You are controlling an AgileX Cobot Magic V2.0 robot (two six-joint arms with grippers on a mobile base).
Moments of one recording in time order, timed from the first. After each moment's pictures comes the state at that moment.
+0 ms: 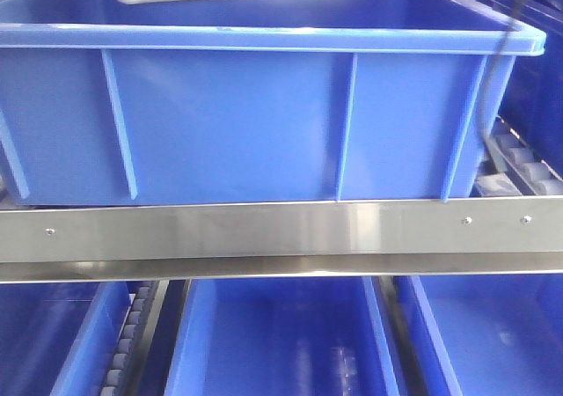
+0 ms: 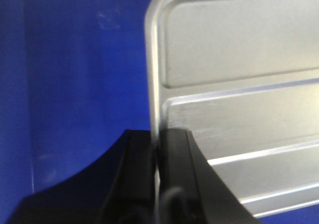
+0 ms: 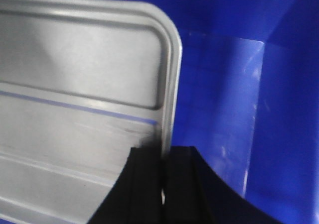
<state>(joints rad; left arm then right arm) -0.42 1.70 -1.75 -0.02 0.88 -0.19 0.40 1.74 -1.79 -0.04 0.83 0.23</state>
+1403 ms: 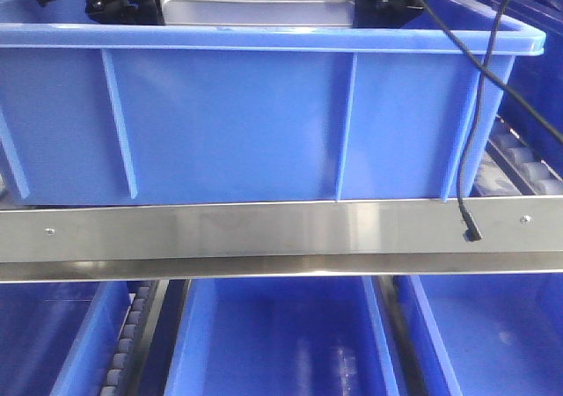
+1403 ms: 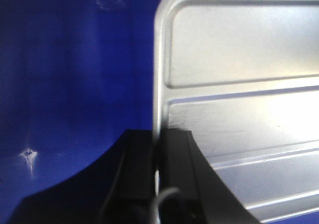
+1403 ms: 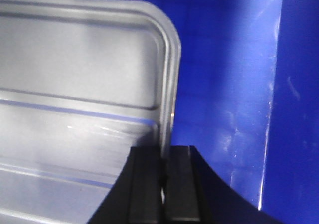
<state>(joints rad) -0.39 1.90 -1.75 -0.07 0.76 -0.17 0.33 1.96 -1.81 0.02 0.77 0.22</state>
